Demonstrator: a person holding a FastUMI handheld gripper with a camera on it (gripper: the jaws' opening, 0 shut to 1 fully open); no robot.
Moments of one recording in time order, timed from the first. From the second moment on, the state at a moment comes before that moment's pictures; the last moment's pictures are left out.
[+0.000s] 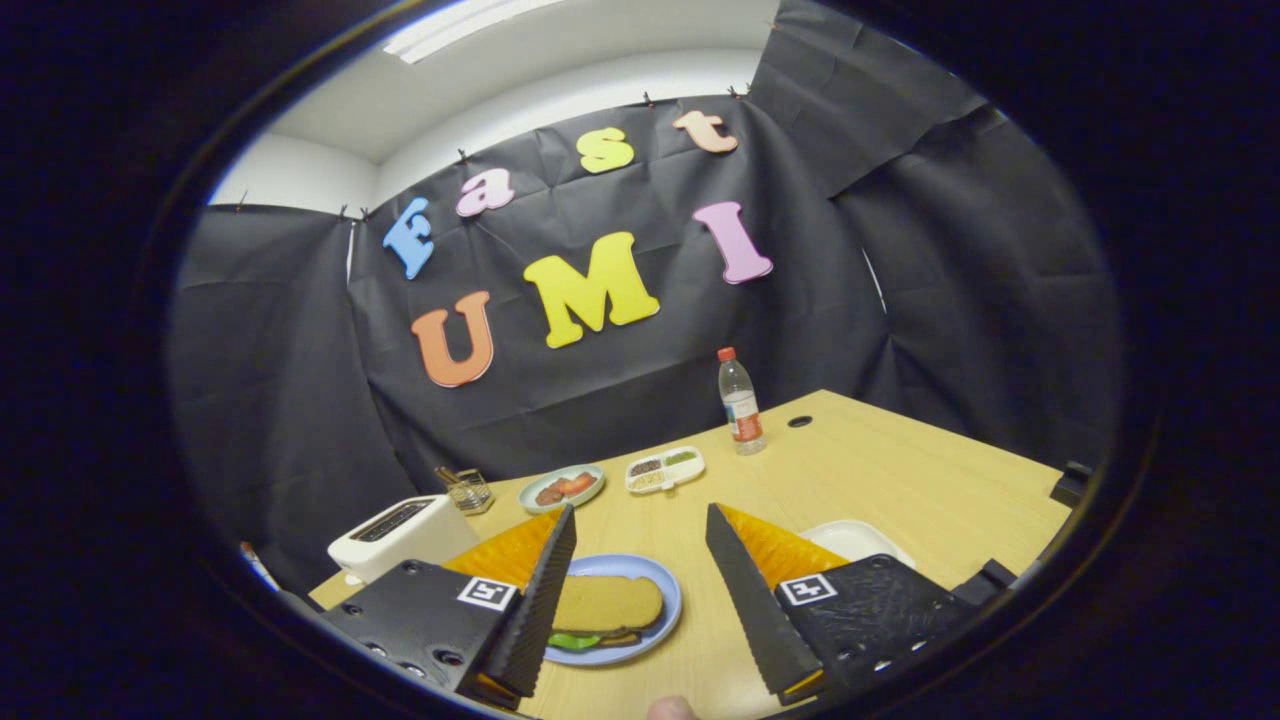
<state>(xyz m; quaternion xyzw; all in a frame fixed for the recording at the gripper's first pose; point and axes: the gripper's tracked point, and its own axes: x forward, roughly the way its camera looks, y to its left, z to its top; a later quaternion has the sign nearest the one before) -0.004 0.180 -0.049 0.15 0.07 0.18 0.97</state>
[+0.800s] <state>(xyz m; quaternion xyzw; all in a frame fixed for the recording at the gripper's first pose) 0.003 0.145 -0.086 0.15 0.10 0.18 0.97</state>
